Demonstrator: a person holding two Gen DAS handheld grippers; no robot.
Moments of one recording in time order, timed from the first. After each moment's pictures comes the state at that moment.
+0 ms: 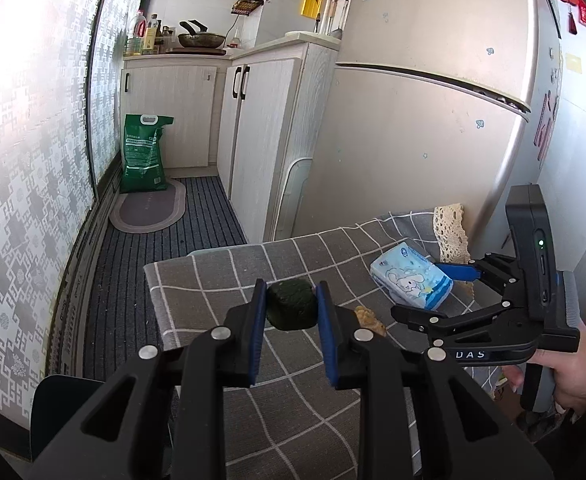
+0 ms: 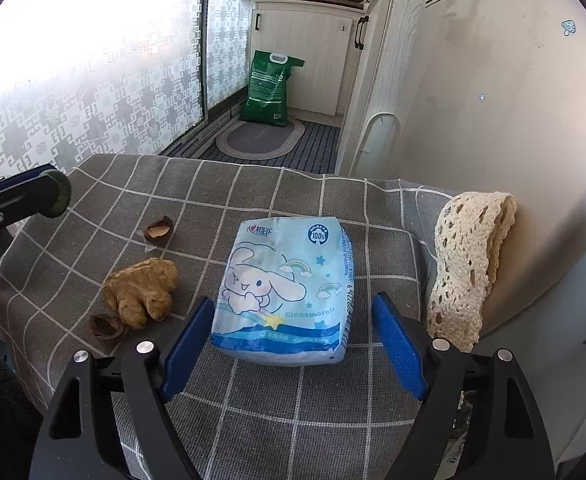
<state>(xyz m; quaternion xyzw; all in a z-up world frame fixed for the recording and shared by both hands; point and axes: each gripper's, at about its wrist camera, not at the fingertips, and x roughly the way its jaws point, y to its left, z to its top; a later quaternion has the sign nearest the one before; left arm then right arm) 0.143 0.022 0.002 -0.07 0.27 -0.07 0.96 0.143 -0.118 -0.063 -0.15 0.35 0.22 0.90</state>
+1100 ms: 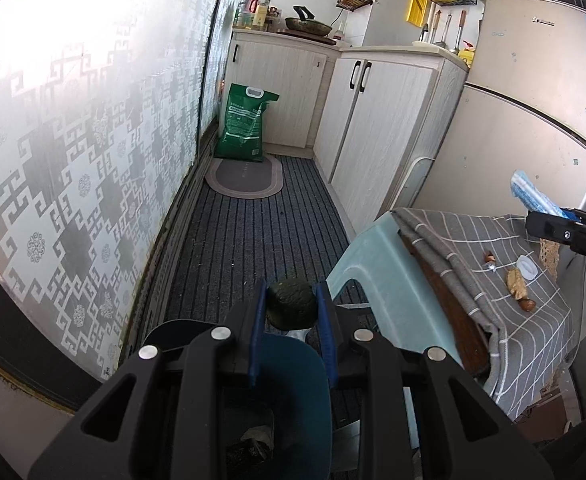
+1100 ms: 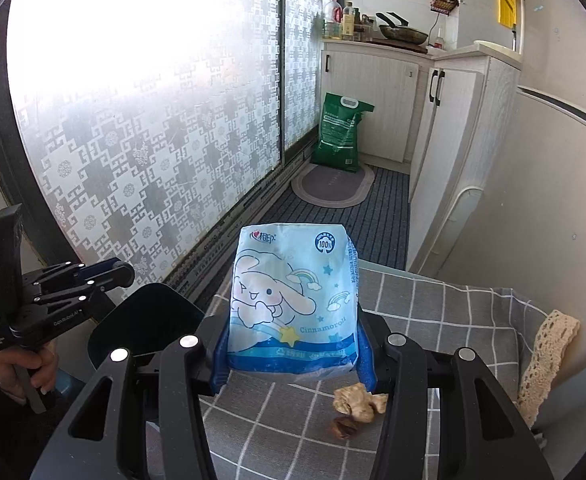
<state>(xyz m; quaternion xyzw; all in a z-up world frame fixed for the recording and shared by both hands) 0.077 0.182 -0.036 -0.13 0.31 0.06 0.94 0.094 -0.001 0.006 -0.12 0.31 0.33 0.88</state>
